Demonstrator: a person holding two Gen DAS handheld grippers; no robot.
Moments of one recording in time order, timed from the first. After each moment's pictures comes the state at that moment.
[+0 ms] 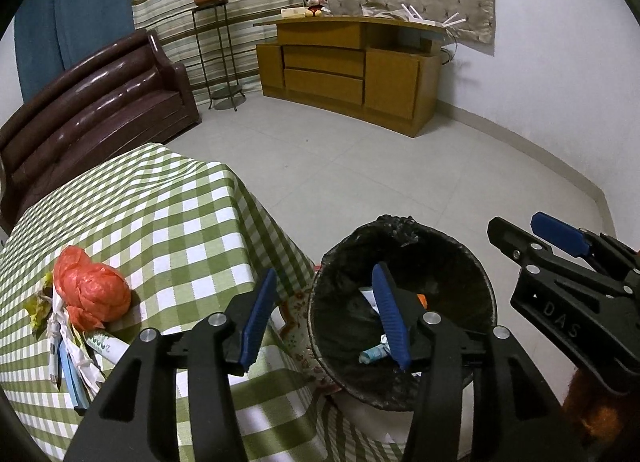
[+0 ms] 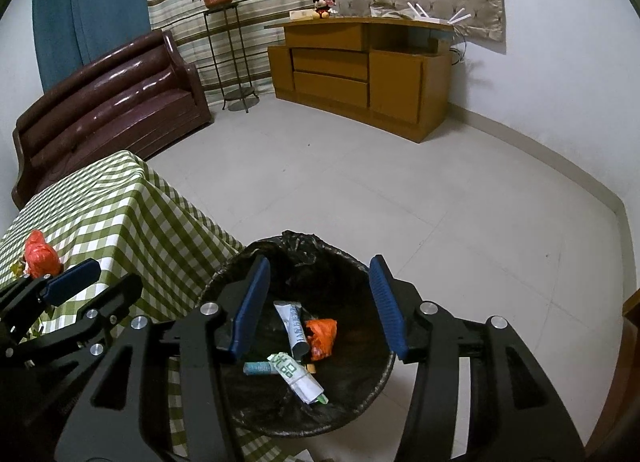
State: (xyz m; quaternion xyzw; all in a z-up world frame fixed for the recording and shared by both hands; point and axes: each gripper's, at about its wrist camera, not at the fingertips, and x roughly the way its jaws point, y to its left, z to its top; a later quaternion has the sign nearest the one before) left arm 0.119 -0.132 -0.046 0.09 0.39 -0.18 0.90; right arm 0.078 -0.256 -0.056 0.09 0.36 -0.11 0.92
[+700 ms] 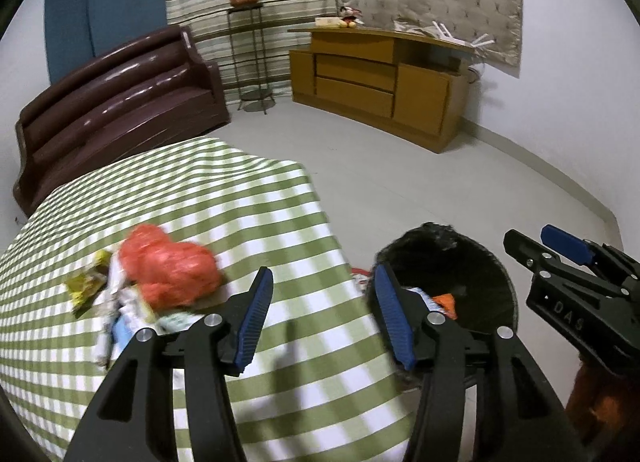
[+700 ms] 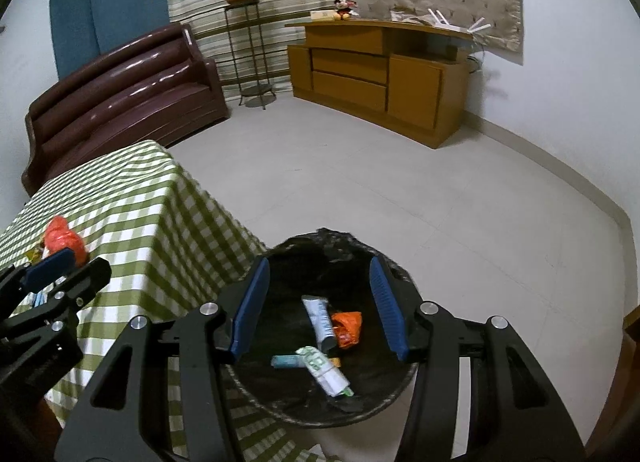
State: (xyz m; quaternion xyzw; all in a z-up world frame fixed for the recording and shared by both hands) left arm 0.105 -0.067 -0.028 0.07 0.37 -0.13 0.92; right arm 0.079 -0.218 -0.045 0.07 0.36 -0.08 0.93
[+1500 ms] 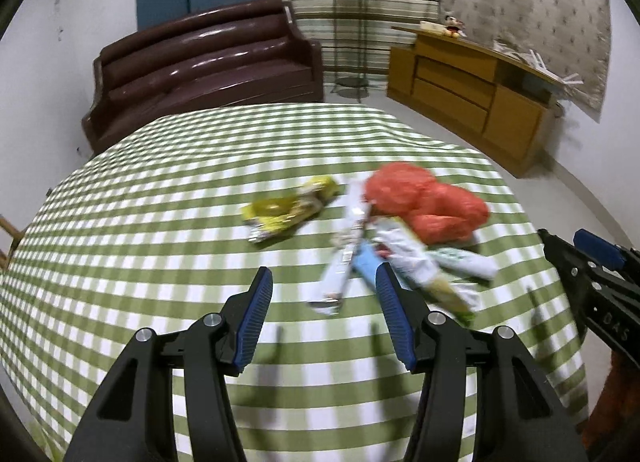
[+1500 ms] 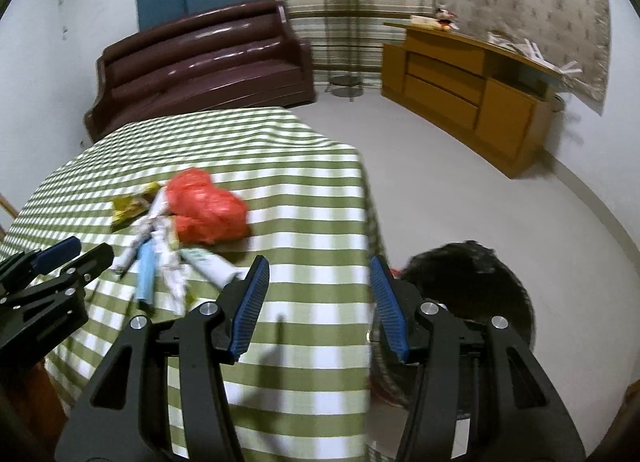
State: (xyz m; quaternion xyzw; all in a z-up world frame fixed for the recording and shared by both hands) left arm 0.081 0.107 -0.032 0.00 0.39 0.01 0.92; right arm 0.085 -0.062 -0.028 0.00 0.37 0.06 0.93
